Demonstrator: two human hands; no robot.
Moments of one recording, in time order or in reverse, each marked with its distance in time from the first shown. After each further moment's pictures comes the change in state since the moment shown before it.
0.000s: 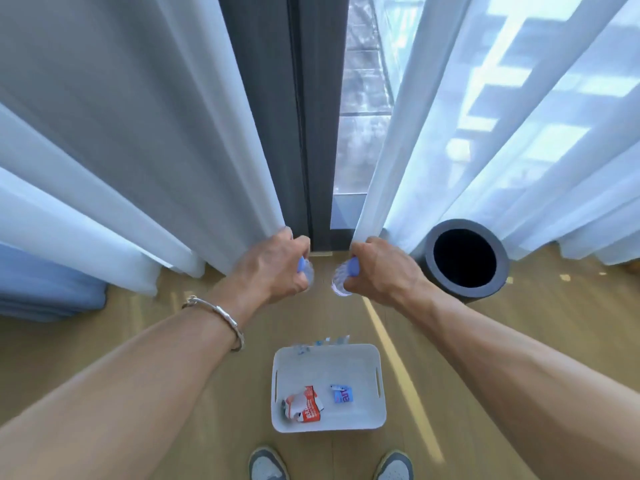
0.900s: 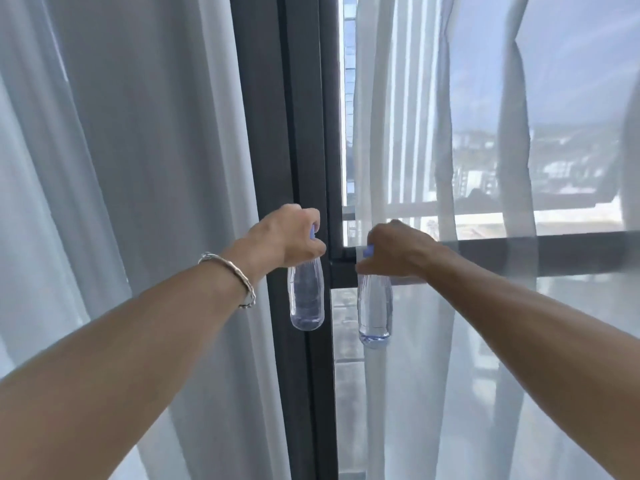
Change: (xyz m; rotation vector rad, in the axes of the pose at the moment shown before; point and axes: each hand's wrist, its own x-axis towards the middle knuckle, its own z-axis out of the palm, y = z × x) left_hand -0.224 0.197 -0.635 0.149 0.785 0.160; right_hand -0.232 -0.176 -0.629 -0.127 0.639 -0.190
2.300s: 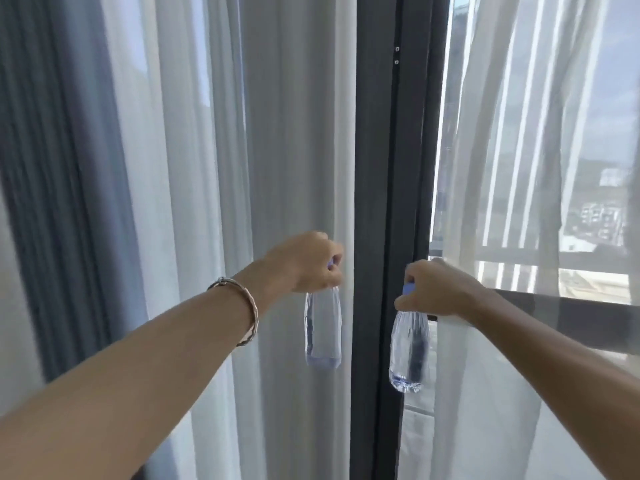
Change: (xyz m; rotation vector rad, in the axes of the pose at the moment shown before) left_hand -0.114 -0.003 -0.090 0.182 -0.012 -0.124; right_hand -0.040 -0.049 -0.025 0.066 -0.044 -0.258
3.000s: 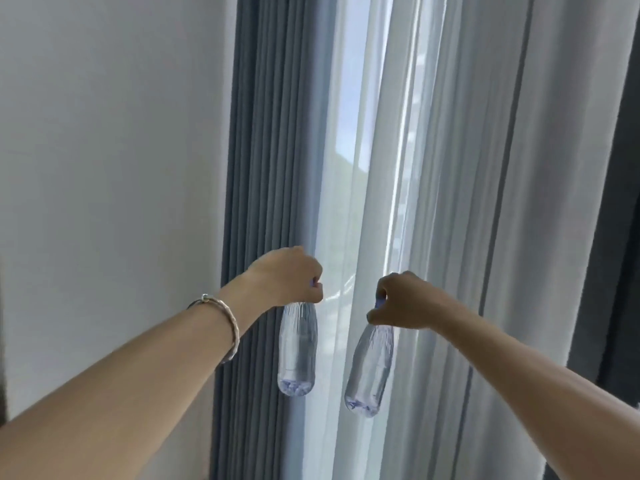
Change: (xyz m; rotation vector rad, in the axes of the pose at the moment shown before) left_hand -0.246 -0.266 -0.112 0.302 -0.032 -0.374; right_hand 0.029 -0.384 0.060 0.040 -0.074 -0.397
